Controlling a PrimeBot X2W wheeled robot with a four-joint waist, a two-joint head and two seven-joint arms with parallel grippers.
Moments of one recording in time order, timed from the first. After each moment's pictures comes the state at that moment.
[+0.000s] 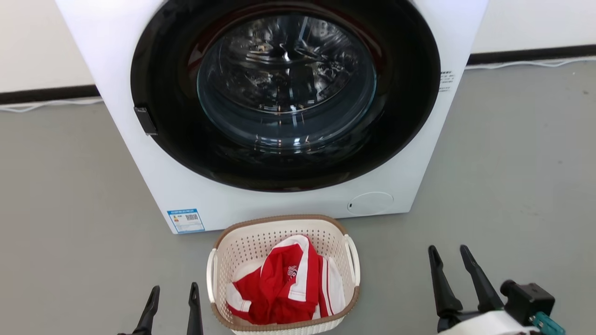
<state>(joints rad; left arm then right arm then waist) 0.22 0.06 -0.10 0.02 -0.19 0.10 -0.26 0.01 -0.05 0.06 0.27 0.31 0.12 -0.25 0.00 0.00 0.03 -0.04</state>
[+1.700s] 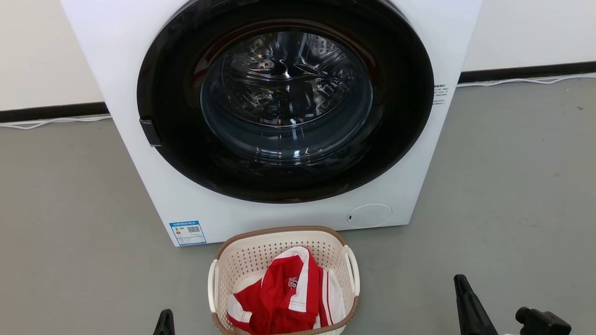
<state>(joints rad) 0.28 0.06 -0.07 0.04 -0.32 0.09 -0.23 0.10 -0.05 0.03 0.27 0.46 0.12 -0.23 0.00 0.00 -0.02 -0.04</state>
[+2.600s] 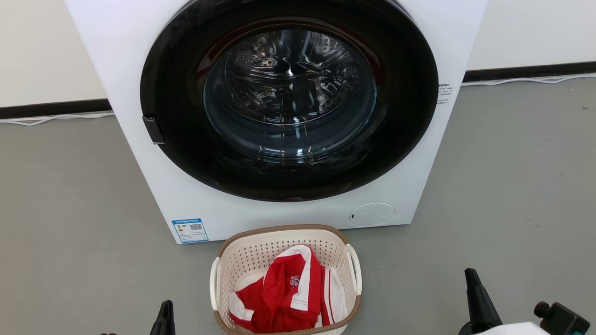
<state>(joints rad) 0.21 0.07 -0.06 0.10 -0.64 0.04 -0.16 0.07 -0.05 0.01 0.27 0.74 0.12 -0.16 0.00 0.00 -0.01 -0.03</state>
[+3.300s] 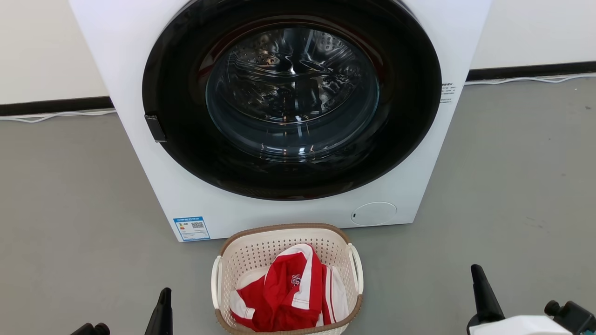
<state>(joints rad) 0.15 0.07 -0.04 0.14 -0.89 0.00 -0.11 0.05 -0.06 -0.02 0.27 0.97 0.12 -0.10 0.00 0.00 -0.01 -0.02</state>
